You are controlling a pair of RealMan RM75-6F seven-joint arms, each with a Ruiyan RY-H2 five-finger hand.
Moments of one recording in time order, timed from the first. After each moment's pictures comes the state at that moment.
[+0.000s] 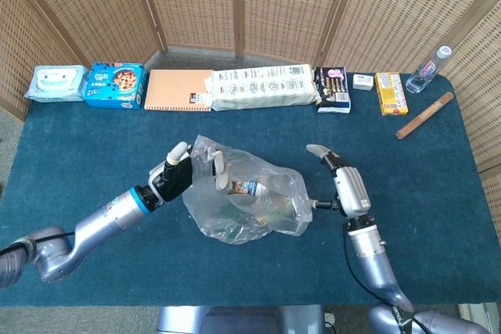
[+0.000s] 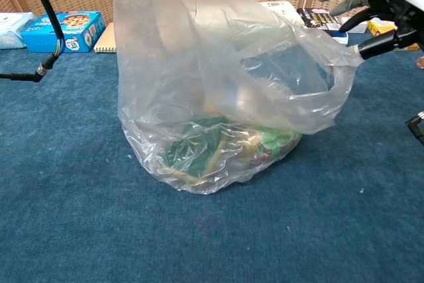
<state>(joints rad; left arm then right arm) -0.92 -1.18 -0.10 -1.71 1.61 1.03 -1.81 0.45 -1.59 0.25 -1.54 -1.43 1.32 0.23</state>
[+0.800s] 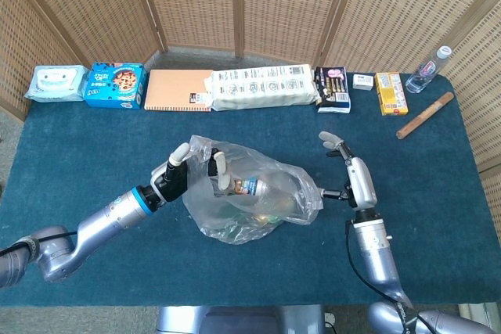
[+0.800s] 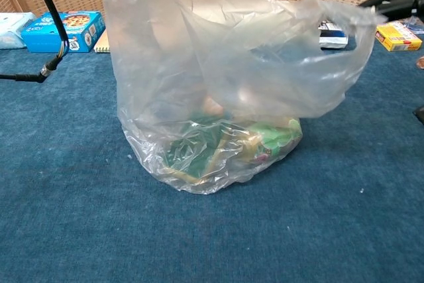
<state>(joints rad) -0.93 -1.19 -0.10 -1.70 1.62 1.03 -1.80 0.44 -1.55 0.32 -1.64 -1.30 1.29 0.32</state>
